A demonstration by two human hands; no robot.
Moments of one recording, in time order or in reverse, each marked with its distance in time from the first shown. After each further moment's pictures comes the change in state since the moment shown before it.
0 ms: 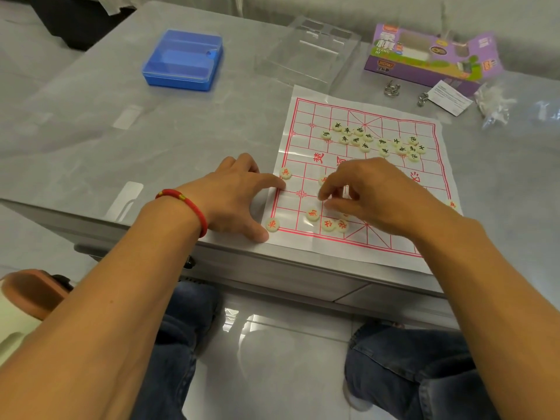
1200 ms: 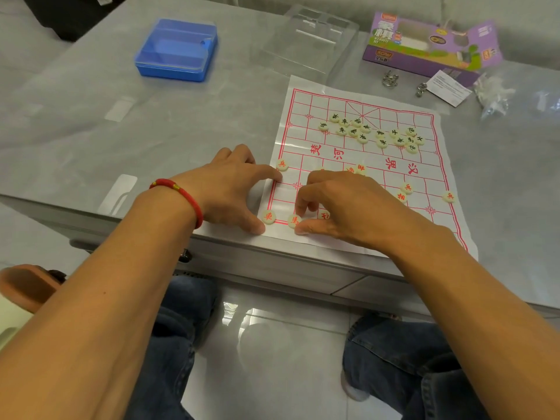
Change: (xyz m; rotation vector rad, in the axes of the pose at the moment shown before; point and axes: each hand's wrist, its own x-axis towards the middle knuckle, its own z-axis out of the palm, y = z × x) left_hand 0.002 0.001 -0.001 0.029 -0.006 -0.005; right_hand -0.004 -0.023 0.026 -0.073 -0.029 -0.118
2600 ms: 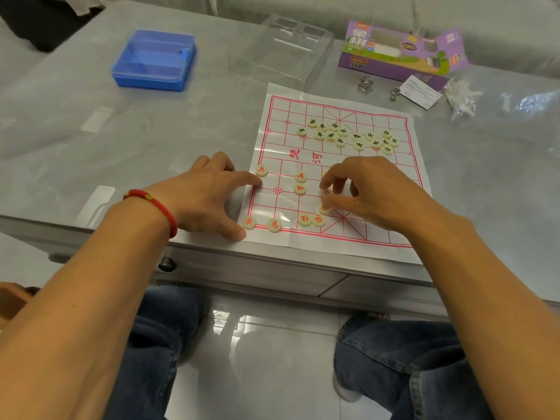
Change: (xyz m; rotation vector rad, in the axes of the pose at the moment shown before) left_hand -0.002 0.002 0.000 -0.008 -0.018 -0.012; right_hand -0.022 0.050 -0.018 0.089 0.082 0.272
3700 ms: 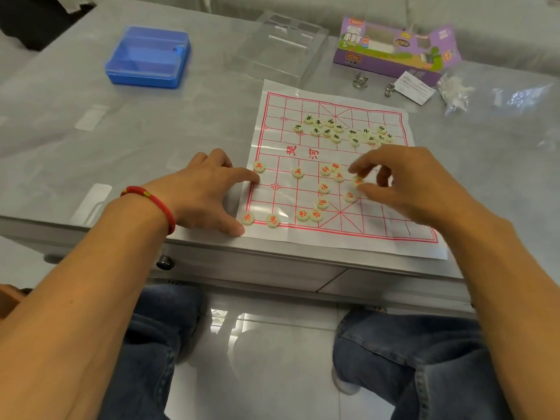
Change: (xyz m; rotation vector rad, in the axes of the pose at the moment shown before) left_hand 0.003 -0.005 0.004 0.012 0.027 0.016; right_hand -0.024 0.026 -0.018 0.098 0.095 0.124
